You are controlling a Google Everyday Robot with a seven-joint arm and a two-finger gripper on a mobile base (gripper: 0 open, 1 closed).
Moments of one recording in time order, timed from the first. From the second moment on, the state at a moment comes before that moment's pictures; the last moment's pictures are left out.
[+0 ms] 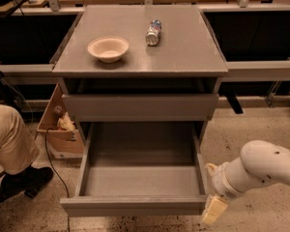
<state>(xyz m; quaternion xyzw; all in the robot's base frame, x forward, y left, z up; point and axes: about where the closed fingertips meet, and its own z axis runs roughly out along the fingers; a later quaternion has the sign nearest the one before) 0.419 -0.202 0.560 -0.57 0.79 0.13 0.16</state>
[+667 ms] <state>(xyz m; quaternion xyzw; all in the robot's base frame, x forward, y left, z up) 0.414 -0.159 0.504 -0.58 0.78 0.18 0.16</state>
